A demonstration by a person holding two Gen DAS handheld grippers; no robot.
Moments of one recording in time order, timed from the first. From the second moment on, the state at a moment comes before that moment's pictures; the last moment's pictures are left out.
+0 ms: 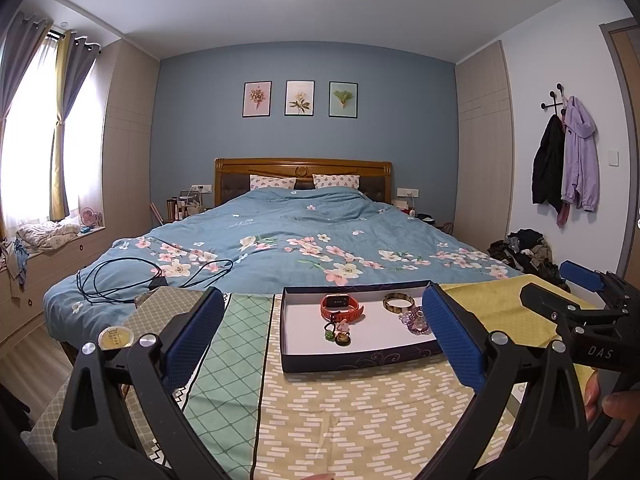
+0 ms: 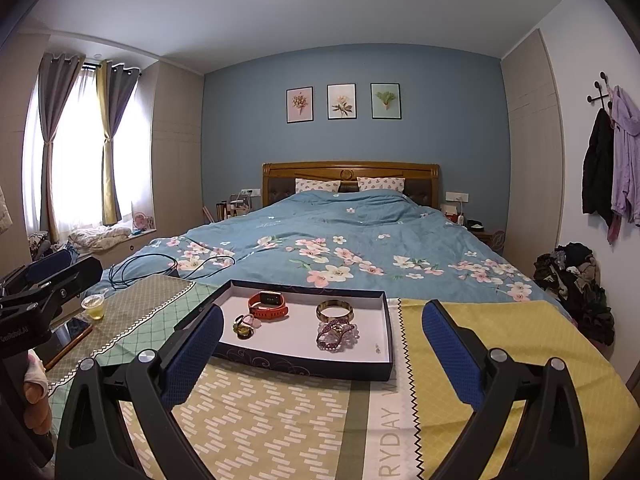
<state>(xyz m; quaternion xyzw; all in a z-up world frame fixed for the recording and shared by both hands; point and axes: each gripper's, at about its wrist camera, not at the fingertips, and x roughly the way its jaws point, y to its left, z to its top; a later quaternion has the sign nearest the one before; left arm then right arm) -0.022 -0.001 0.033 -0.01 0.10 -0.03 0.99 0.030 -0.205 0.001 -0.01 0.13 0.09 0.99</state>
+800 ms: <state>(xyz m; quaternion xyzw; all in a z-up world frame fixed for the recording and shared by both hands) -0.021 -0.001 0.031 -0.01 0.10 -0.03 0.99 0.032 -0.204 -0.001 -0.01 0.13 0.09 0.99</state>
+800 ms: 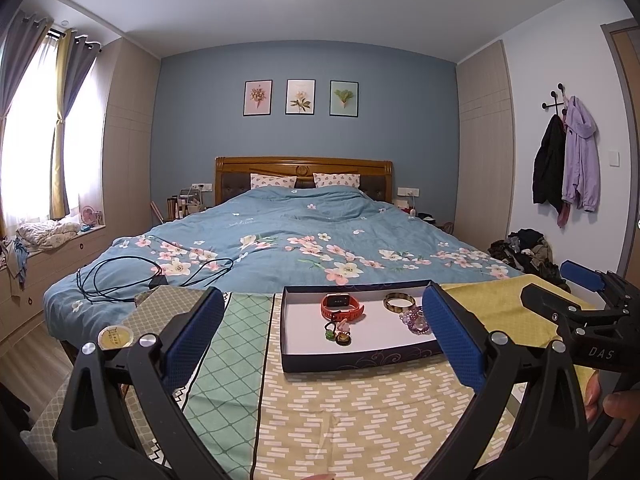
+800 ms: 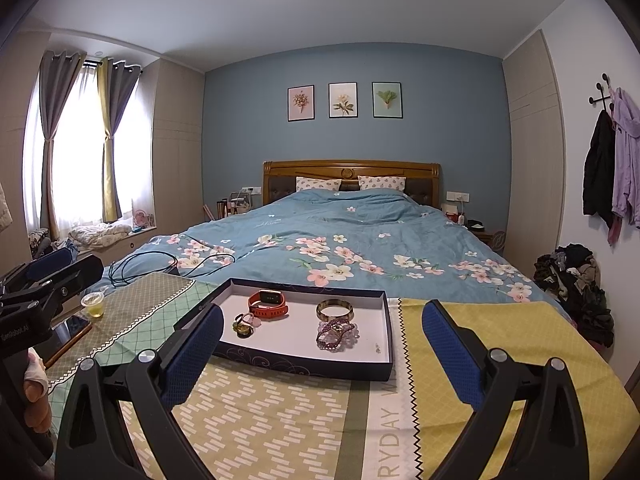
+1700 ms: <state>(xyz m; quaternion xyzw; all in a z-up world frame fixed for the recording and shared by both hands) -0.018 -0.004 0.024 -0.01 0.10 -0.03 0.99 0.033 -0.202 -0.002 -0.01 0.13 0.09 0.99</state>
